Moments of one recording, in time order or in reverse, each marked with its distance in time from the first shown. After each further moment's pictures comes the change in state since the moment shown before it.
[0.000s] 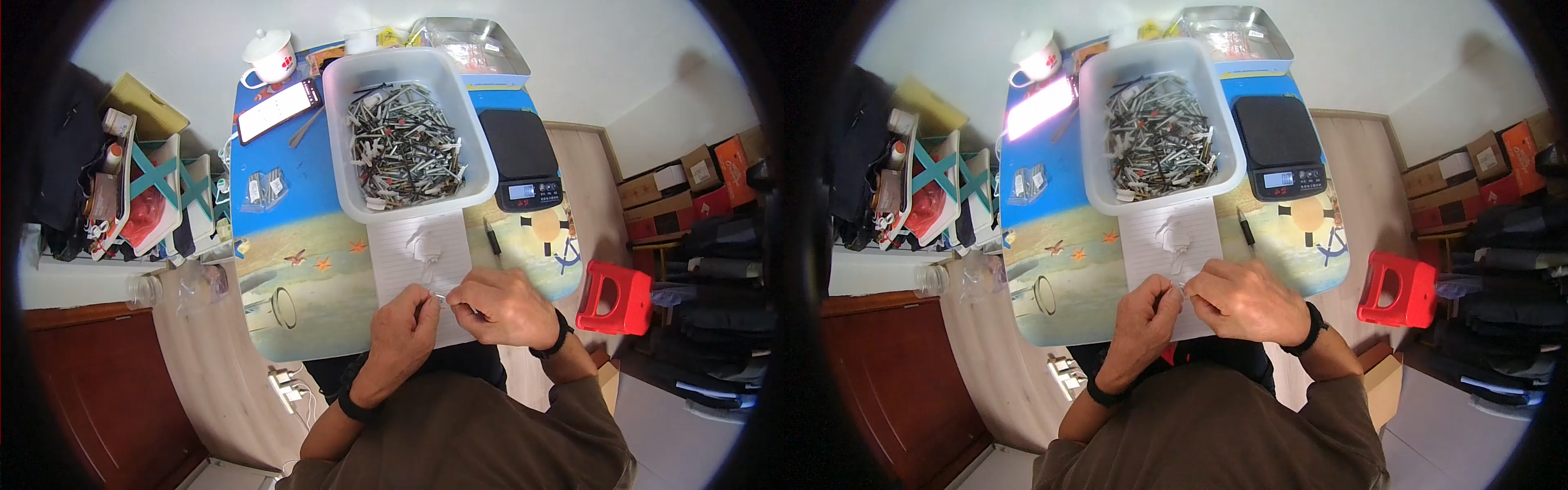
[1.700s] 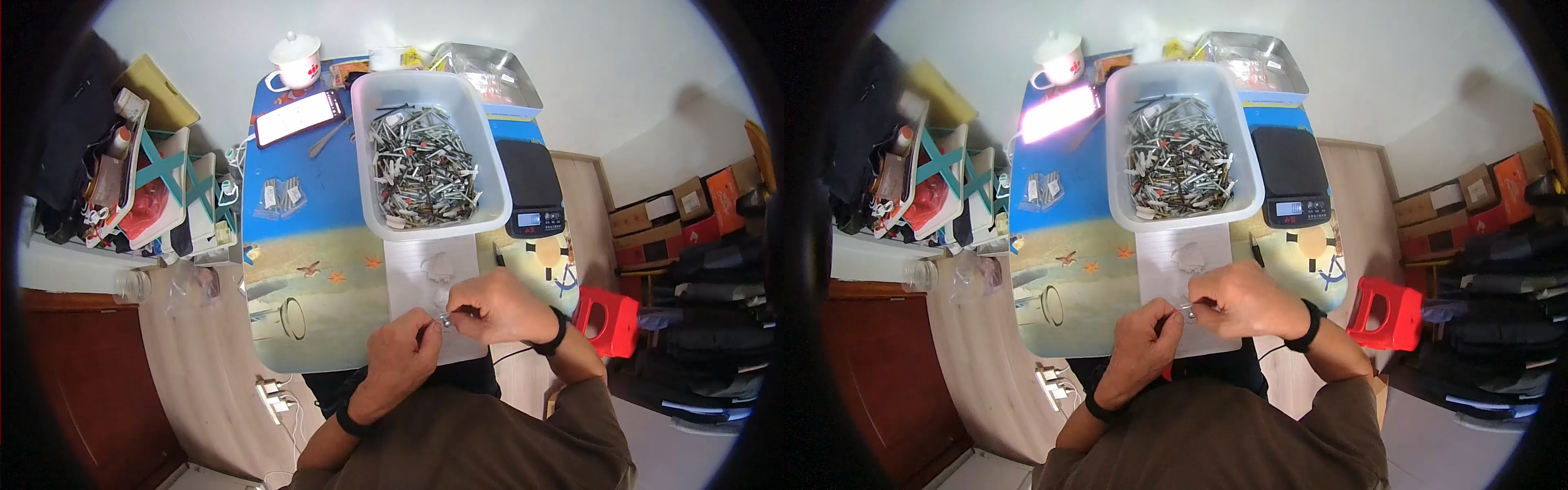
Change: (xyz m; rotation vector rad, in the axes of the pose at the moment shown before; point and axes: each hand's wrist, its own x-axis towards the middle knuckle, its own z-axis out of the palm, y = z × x) left_hand -0.006 0.002 -0.020 0.068 0.075 0.101; right_hand 0.038 0.011 0.002 0.037 -0.333 0.072
